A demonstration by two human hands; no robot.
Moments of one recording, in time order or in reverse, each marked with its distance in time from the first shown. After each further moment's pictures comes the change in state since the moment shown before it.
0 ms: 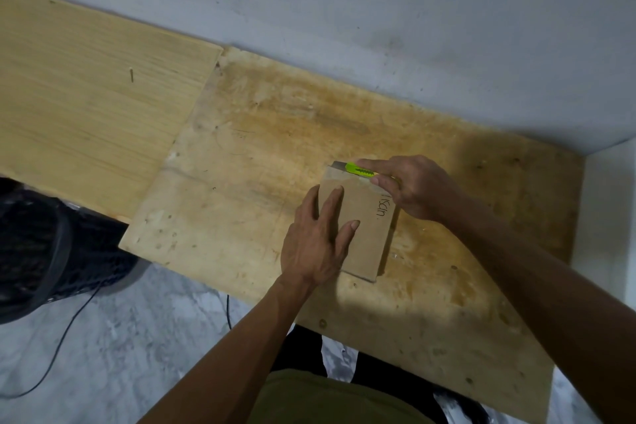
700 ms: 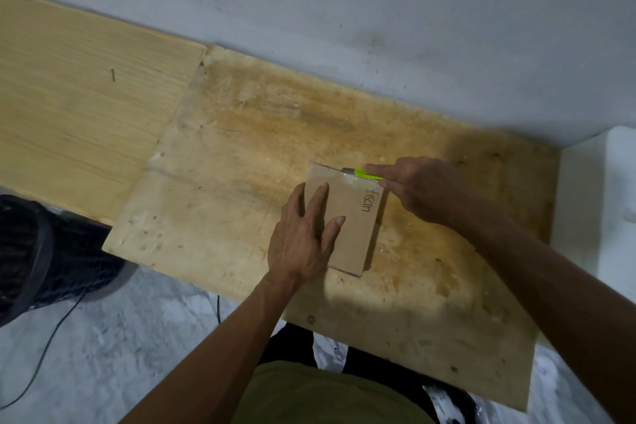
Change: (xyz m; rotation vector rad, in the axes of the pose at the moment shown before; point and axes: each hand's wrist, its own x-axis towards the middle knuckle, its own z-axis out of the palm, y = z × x) left_hand 0.000 -0.003 -0.002 -0.015 -0.004 -0.014; right_hand -0.026 -0.010 -0.029 -0.363 -0.095 0.040
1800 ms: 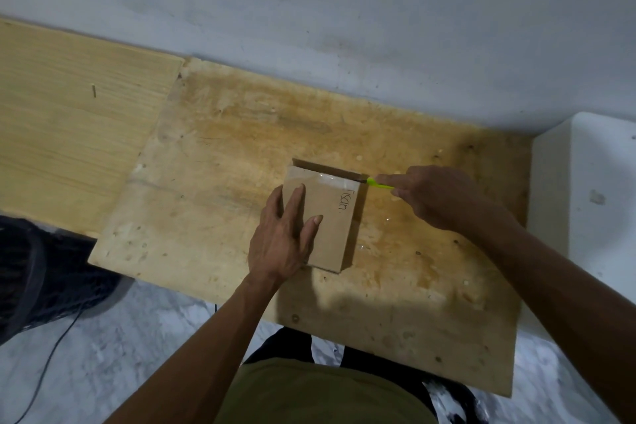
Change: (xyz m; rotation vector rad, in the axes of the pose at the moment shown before) left_hand 0.001 0.000 0.002 0.046 -0.006 0.048; right_hand -0.049 0.032 -0.006 -0.054 -0.065 0.066
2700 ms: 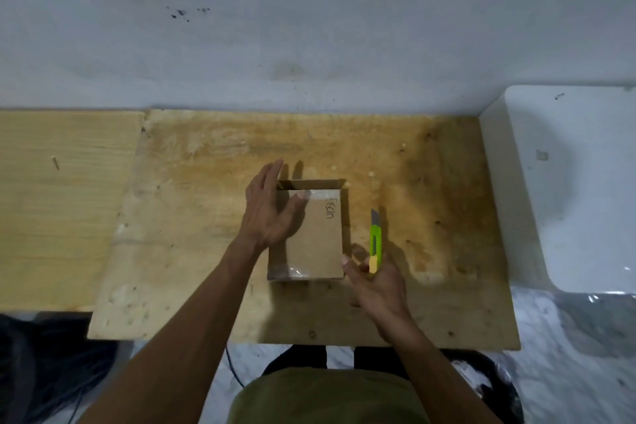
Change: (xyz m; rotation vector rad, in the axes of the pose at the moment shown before) left_hand 0.081 0.006 -0.044 -0.209 -0.217 0.114; right_hand -0.051 -0.168 0.077 1.368 0.326 1.136
